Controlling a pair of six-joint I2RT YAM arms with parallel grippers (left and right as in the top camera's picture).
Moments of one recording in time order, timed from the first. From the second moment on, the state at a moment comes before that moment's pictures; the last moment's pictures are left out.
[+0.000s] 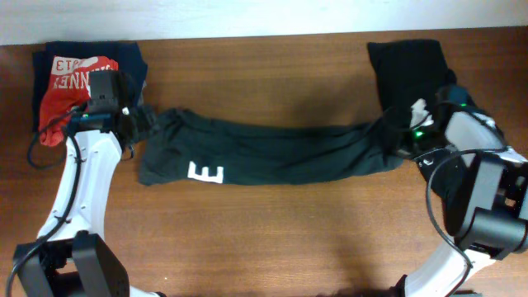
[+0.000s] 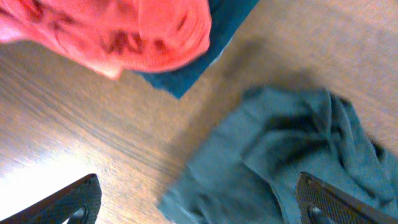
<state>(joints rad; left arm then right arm) 0.09 1.66 1.35 -0.77 -0.18 -0.32 -0.33 1.97 1.32 -0.81 -0.37 0.02</state>
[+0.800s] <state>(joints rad) 0.09 1.62 1.41 -0.85 -0.18 -0.28 0.28 1.93 1.50 -0.86 -0.45 -0.07</state>
